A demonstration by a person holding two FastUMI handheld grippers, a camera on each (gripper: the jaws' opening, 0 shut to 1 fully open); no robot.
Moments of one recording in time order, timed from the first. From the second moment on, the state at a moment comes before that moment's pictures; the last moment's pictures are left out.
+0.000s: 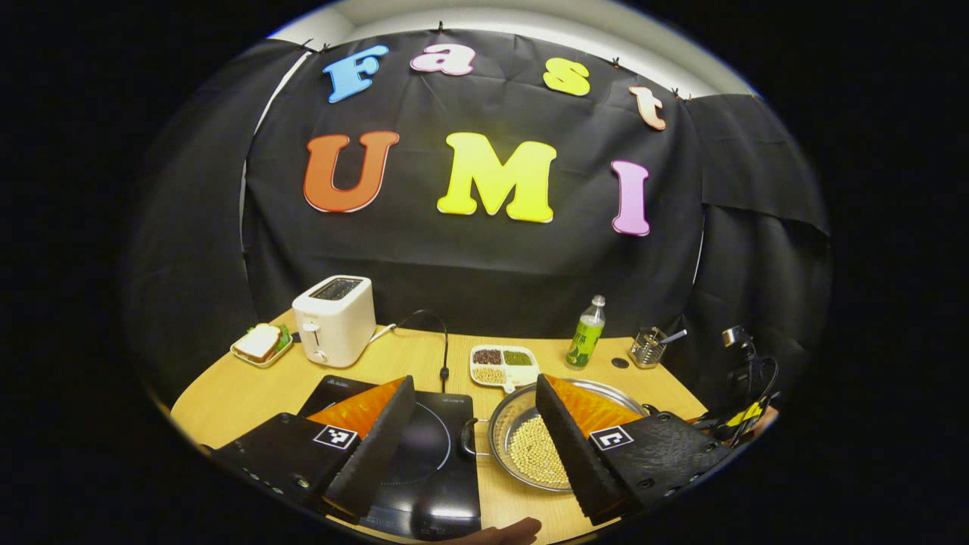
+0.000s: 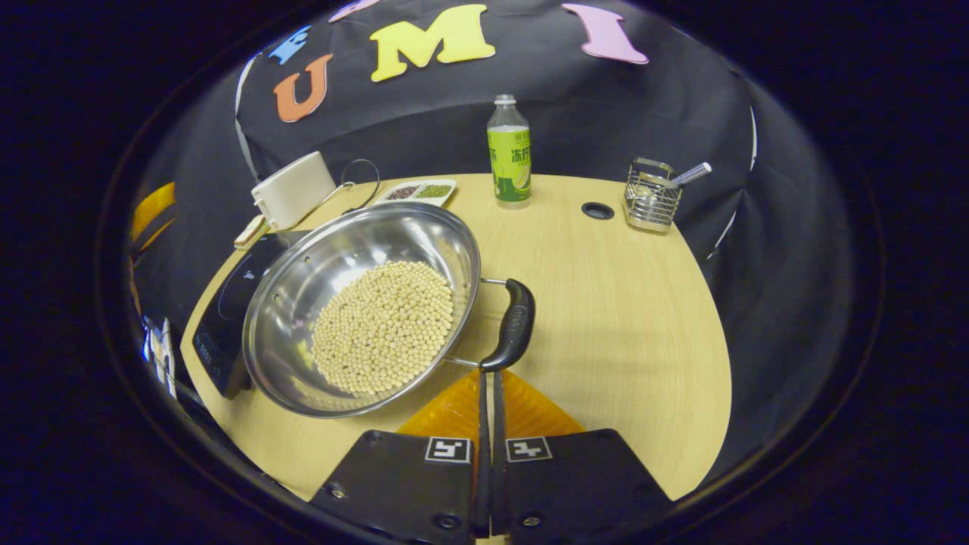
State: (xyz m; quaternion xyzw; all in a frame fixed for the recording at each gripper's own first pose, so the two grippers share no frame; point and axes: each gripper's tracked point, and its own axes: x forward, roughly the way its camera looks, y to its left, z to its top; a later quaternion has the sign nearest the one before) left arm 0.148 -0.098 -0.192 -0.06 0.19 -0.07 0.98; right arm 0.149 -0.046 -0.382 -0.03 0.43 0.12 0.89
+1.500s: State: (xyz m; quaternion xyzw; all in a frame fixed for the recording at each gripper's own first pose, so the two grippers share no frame) left arm 0.191 -0.126 -0.366 -0.04 0.40 -0.06 0.91; right arm 0.214 -0.033 -0.397 -0.01 0.41 0.05 0.91
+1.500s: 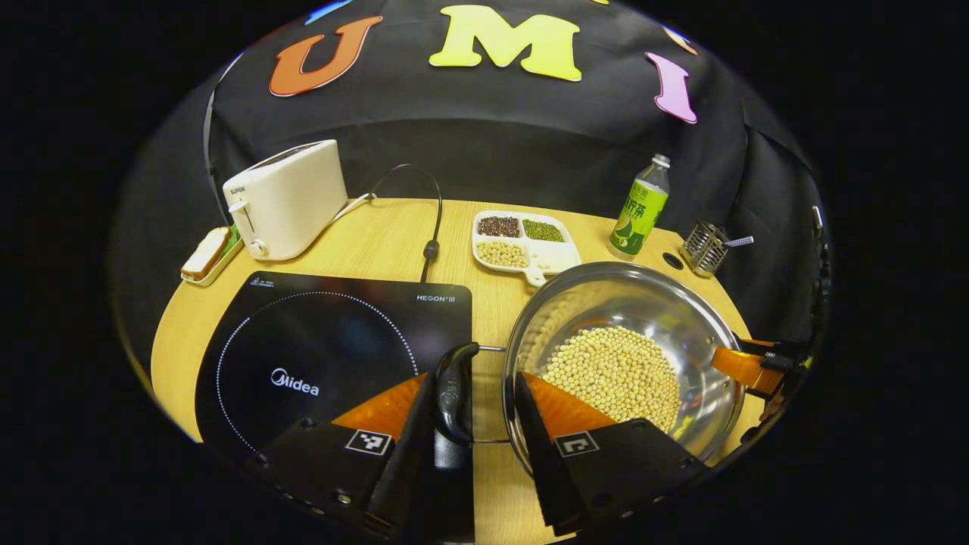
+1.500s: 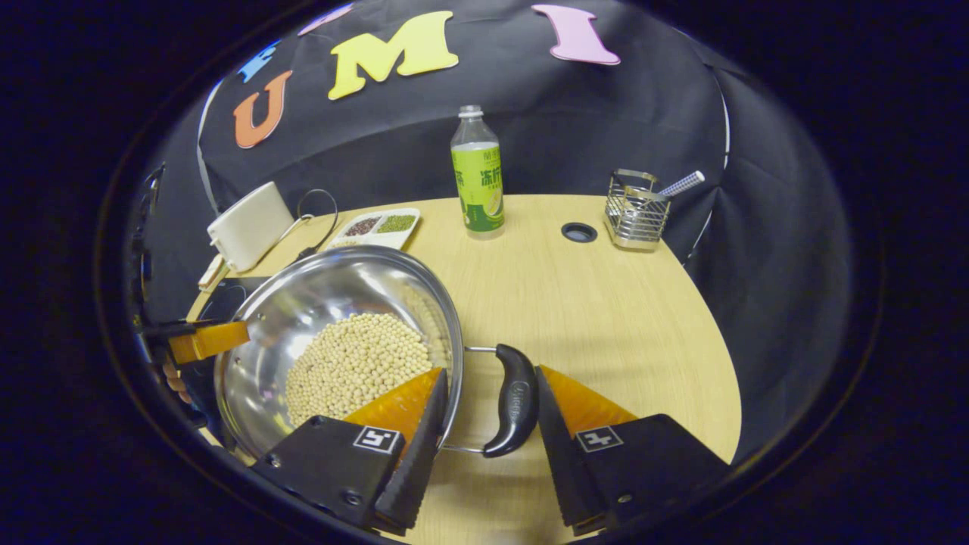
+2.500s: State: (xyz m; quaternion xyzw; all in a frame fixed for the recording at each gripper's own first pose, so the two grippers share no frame) left arm 0.123 -0.136 -0.327 -0.04 0.36 -0.09 0.93; right arm 0.201 -0.033 -0.385 0.03 0.38 0.02 0.92
